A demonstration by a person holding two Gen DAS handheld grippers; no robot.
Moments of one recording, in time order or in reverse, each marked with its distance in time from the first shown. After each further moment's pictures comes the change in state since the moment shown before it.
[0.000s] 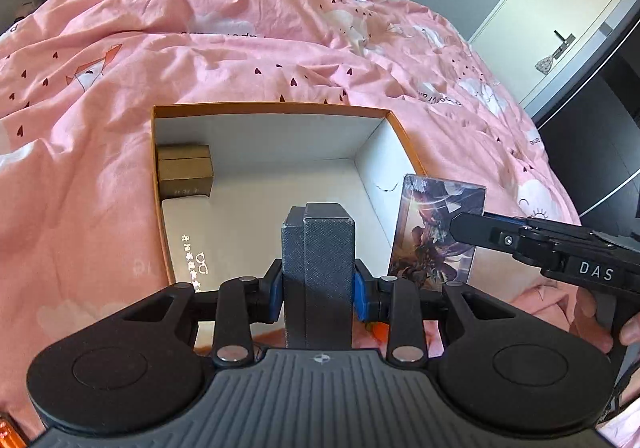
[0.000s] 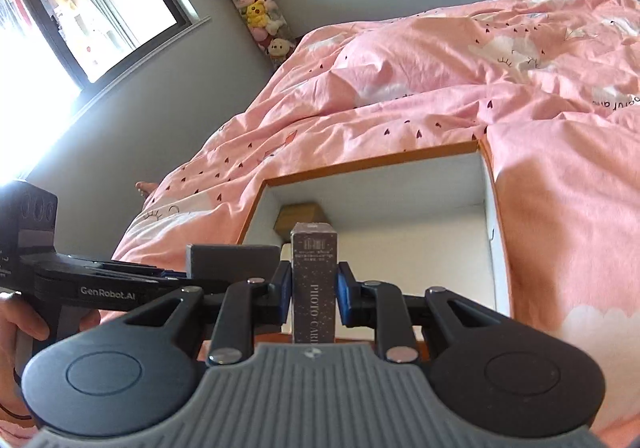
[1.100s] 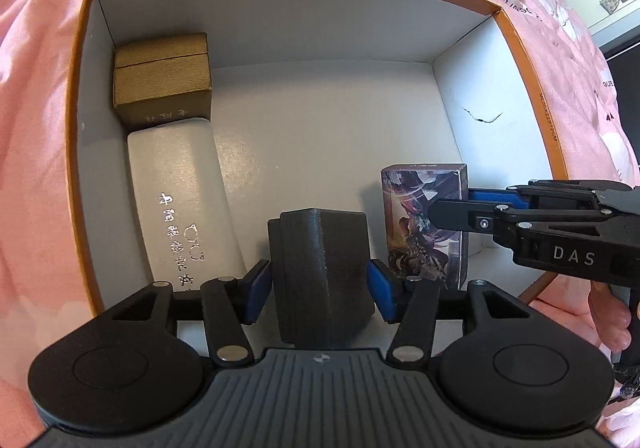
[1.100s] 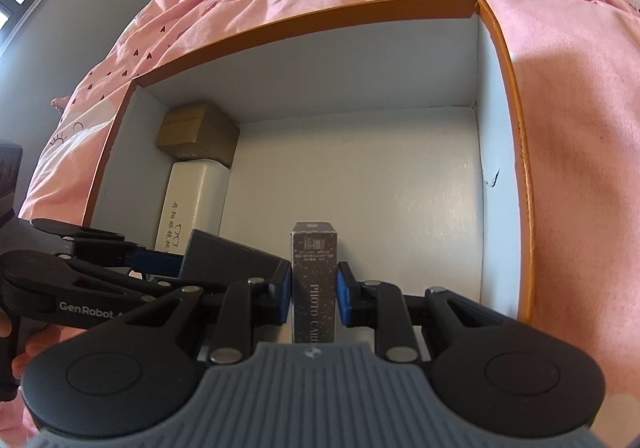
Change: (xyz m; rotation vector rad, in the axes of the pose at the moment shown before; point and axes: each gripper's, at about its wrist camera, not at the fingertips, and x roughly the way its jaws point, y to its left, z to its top) left arm 0.099 0.041 0.001 -0.060 0.350 0.086; right arm 0.151 -0.076 0.007 0.036 0.421 -0.075
